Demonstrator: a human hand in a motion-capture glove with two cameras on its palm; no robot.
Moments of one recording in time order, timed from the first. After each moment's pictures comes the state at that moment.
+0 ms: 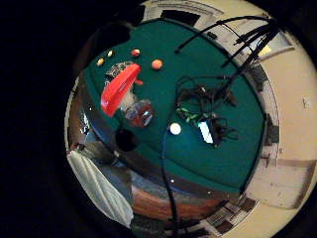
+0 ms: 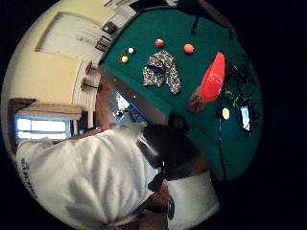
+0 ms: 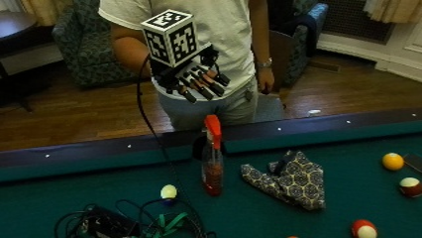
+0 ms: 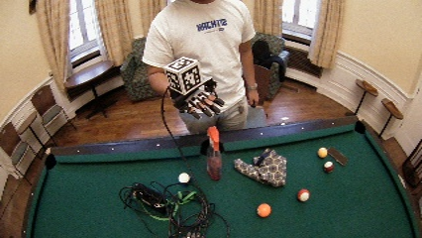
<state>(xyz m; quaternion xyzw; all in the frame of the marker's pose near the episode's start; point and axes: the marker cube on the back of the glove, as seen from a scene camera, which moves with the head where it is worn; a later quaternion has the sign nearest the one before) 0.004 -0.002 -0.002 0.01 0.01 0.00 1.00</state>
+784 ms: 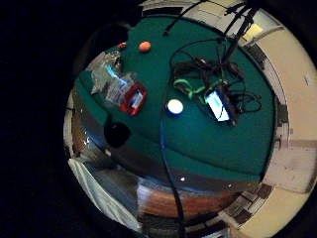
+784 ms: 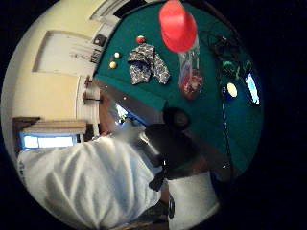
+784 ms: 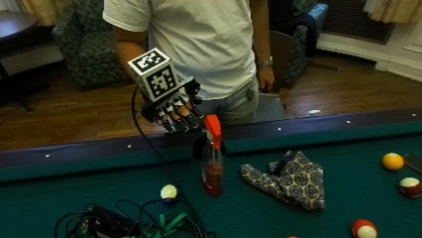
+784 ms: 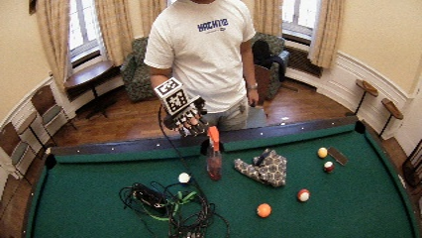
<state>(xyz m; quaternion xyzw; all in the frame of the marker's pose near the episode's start) 0.037 0.046 0.086 0.00 -0.03 0.09 1.00</state>
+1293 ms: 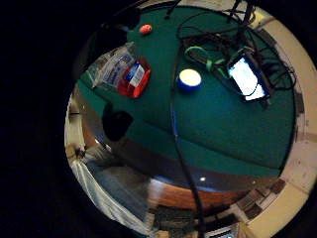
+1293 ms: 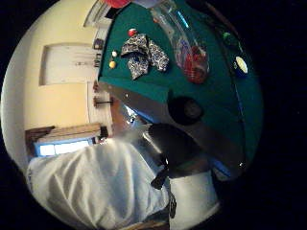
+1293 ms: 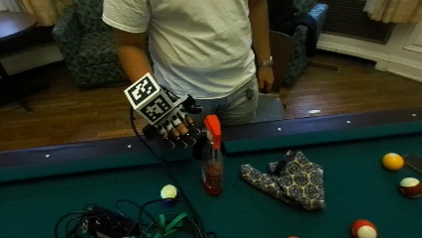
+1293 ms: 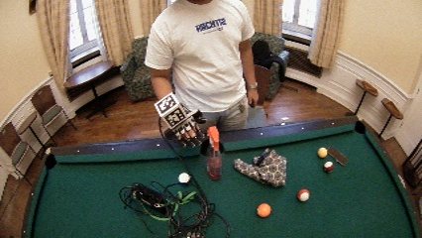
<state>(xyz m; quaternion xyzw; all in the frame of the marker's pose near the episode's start) 0.039 0.062 0.146 -0.03 -0.16 0.15 0.98</state>
